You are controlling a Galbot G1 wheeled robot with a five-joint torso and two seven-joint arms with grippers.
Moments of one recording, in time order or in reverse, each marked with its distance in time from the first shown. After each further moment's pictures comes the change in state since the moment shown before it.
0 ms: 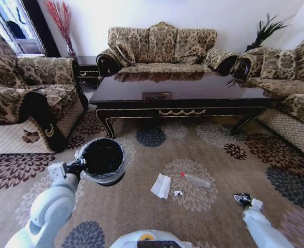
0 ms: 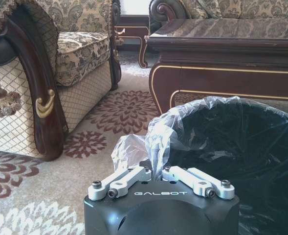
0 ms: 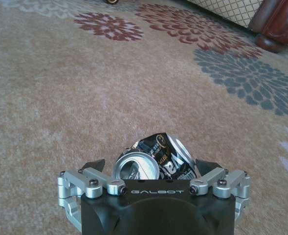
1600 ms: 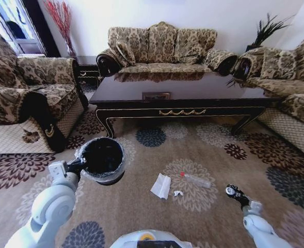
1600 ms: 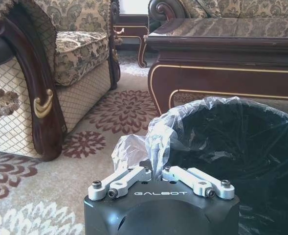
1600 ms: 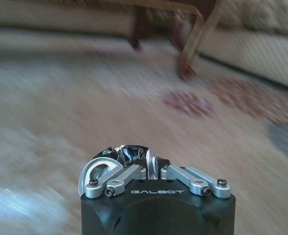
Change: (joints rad) left arm -0.012 -0.002 0.013 0.012 0.004 -0.002 0.001; right arm -0.376 -0.040 0.077 0.620 0.004 0.114 -0.062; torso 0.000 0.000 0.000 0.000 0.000
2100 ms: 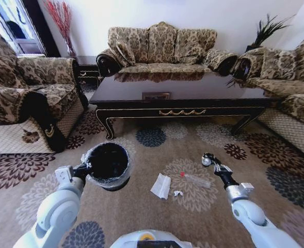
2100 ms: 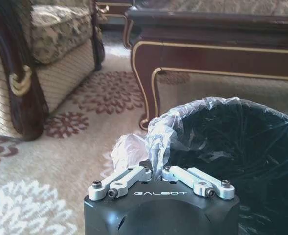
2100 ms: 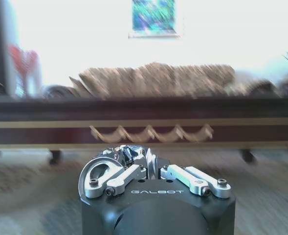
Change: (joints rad) left arm 0.047 -0.038 0.083 -0.021 0.016 0.006 0.003; right arm -0.186 -0.080 0.042 0.711 0.009 0.053 -0.001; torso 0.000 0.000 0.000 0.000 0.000
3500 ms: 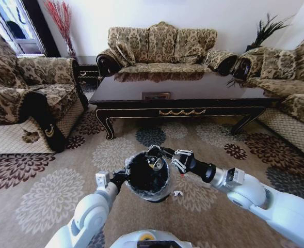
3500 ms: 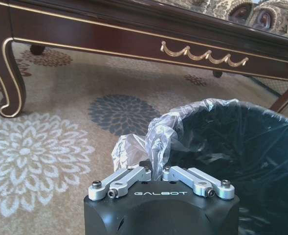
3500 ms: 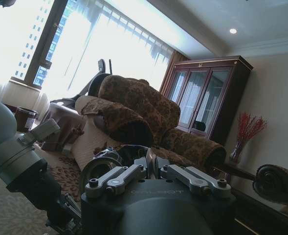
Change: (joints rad) left arm -0.135 -0.020 0.397 0.084 0.097 -0.085 0.264; right arm 0.298 -0.523 -0.359 0.347 -0.039 0.128 -0.299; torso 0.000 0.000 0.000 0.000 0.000
